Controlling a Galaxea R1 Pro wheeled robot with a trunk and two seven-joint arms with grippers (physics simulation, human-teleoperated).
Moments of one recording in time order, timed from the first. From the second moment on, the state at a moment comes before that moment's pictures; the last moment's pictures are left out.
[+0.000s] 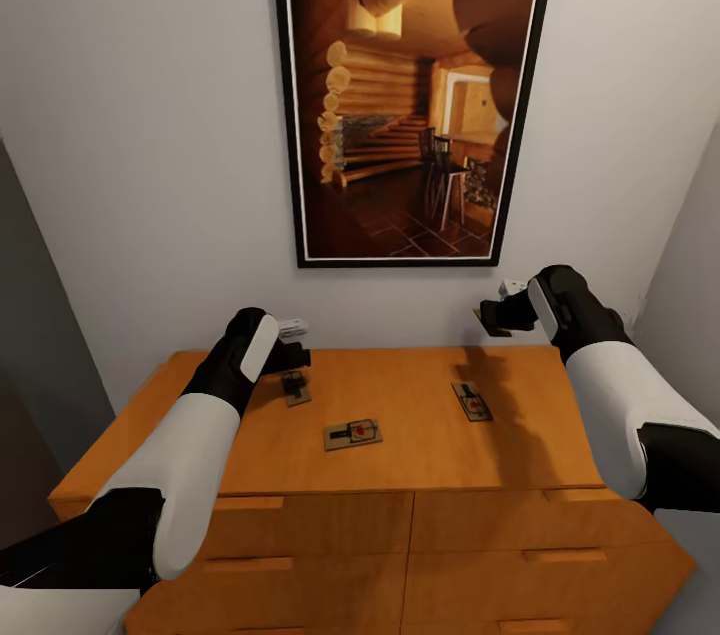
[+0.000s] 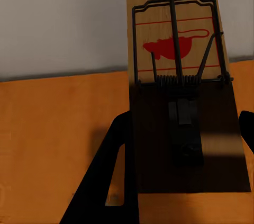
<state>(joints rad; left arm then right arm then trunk) -1.06 -0.17 0.07 -0.73 0.32 1.04 0.42 -1.24 -0.12 -0.09 -0.61 0.04 1.04 0.24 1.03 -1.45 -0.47</state>
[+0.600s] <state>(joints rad) -1.06 -0.17 0.07 -0.73 0.31 1.04 0.42 -1.23 -0.12 -0.09 -0.61 0.04 1.04 0.24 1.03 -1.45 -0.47</state>
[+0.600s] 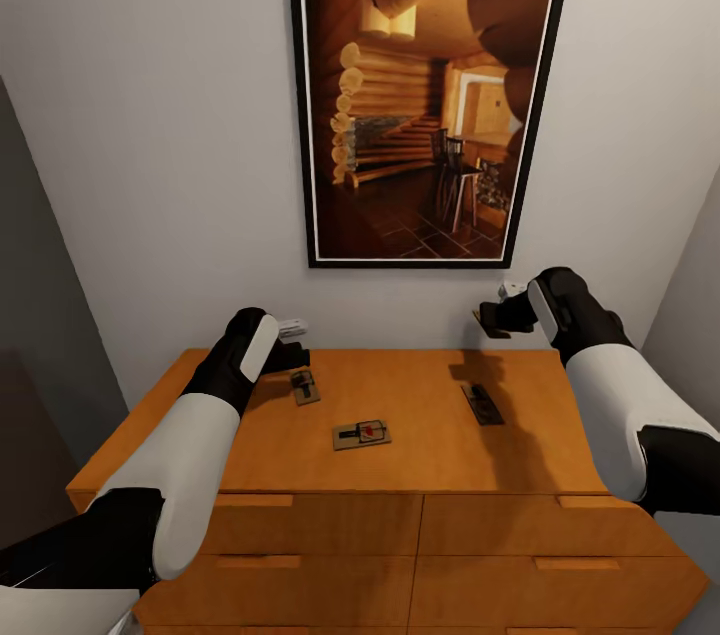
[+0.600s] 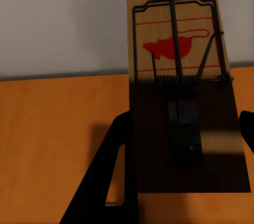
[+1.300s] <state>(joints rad) -1.06 -0.17 0.07 -0.73 0.31 1.04 0.42 -1.09 -0.23 0.05 -0.83 0.03 1.04 0.38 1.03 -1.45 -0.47</state>
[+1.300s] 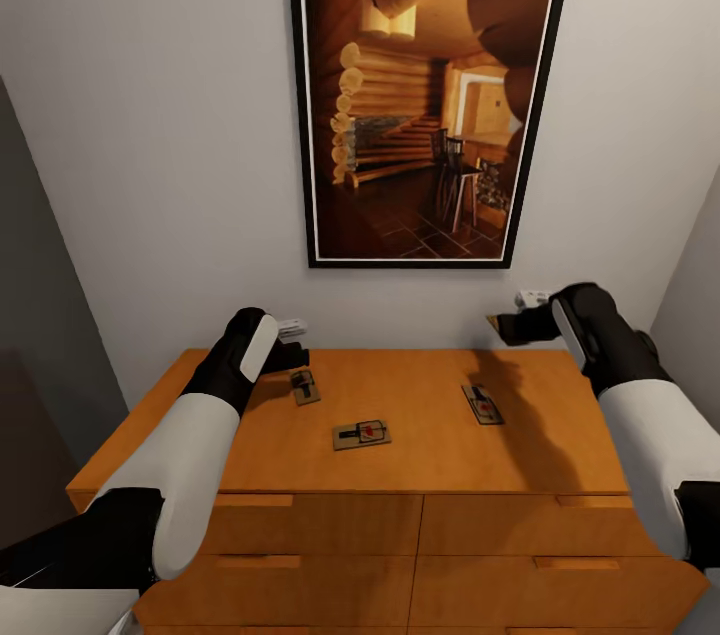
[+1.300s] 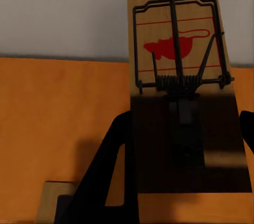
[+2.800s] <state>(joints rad) -1.06 -0.17 0.08 -0.73 0.33 1.03 0.58 -1.09 -0.23 0.06 -0.84 0.03 1.04 0.39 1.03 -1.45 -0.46</state>
